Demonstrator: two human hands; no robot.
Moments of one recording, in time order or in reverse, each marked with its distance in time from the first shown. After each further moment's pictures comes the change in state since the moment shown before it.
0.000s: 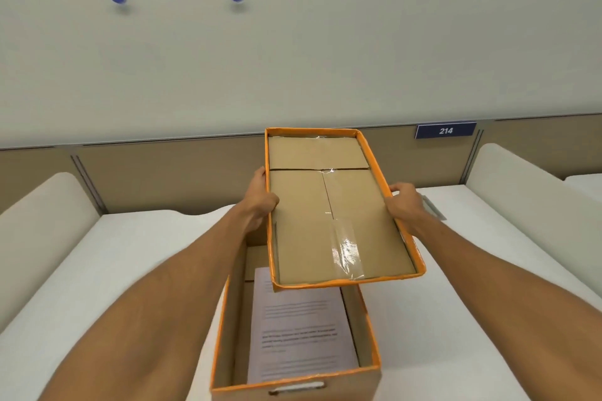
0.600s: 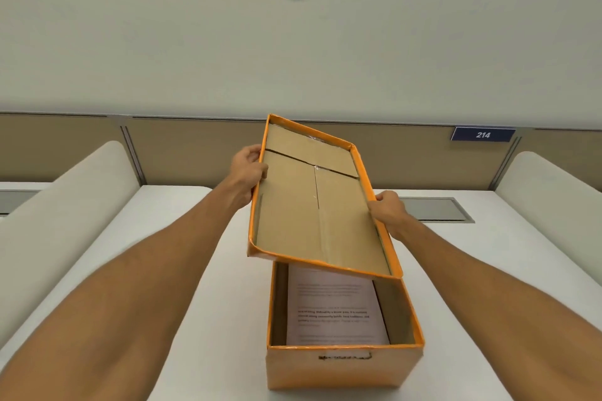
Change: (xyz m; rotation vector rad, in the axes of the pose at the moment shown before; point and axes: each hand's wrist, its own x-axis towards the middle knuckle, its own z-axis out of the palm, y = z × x) left_hand -0.031 -0.004 -0.117 -0.230 0.199 -0.023; right_hand -0.073 -0.057 0.091 -0.070 -0.163 0.086
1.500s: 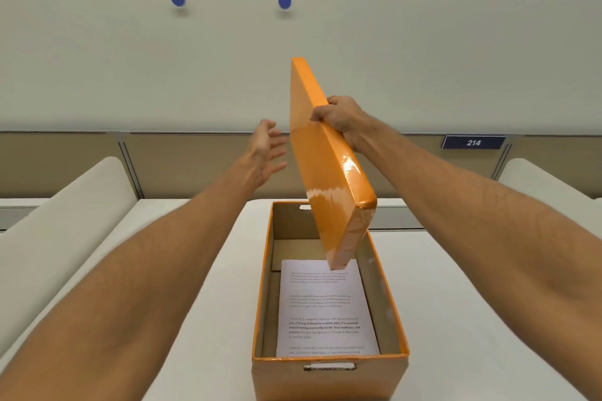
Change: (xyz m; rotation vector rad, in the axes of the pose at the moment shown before) left_hand -0.007 0.069 0.058 -0.192 -0.094 -0.095; right_hand -0.034 -0.184 -0.060 0.393 -0.236 -0.322
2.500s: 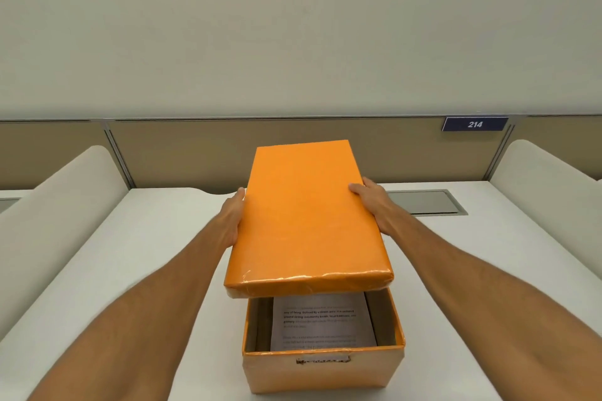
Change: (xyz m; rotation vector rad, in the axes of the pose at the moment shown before) left_hand 0.002 -0.122 -0.069 0.185 0.198 -0.371; right_hand -0.007 0.204 -0.038 0.169 0.042 0.307
